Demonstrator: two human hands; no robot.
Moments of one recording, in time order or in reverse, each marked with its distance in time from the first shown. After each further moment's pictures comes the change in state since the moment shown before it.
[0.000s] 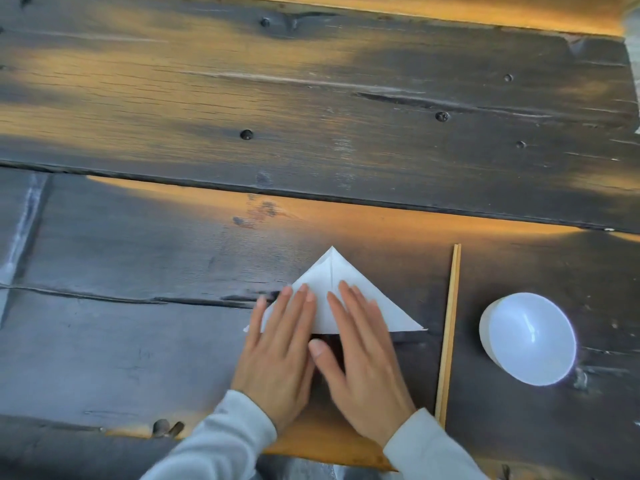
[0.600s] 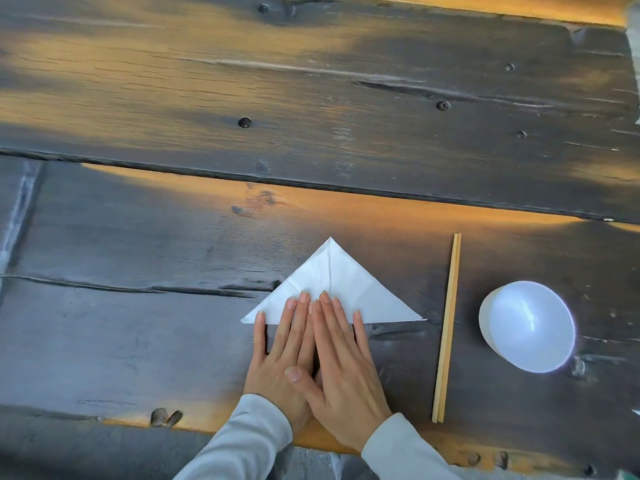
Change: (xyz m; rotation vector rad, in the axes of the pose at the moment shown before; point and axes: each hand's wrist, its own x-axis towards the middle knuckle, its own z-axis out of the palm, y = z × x) left_hand -0.028 0.012 0.042 0.222 -0.302 -0.073; right_hand -0.023 0.004 0.039 -0.146 -0.137 -0.085
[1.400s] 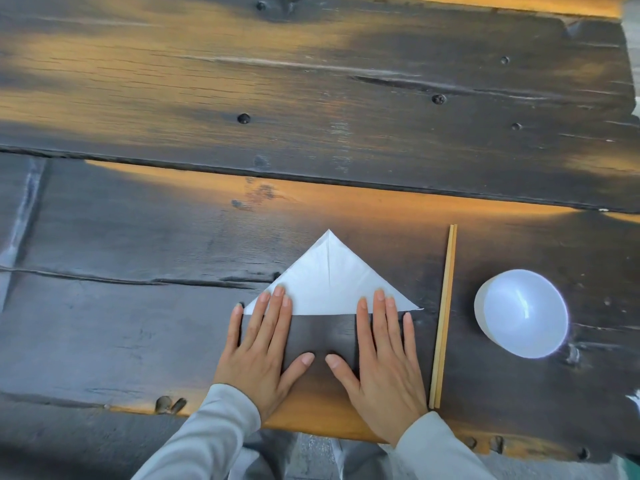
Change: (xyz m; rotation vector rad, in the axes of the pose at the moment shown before) left_hand -0.012 -0.041 0.005 -0.001 0.066 -0.017; right_hand -0.034 0.040 -0.004 -0.341 -0.014 0.219
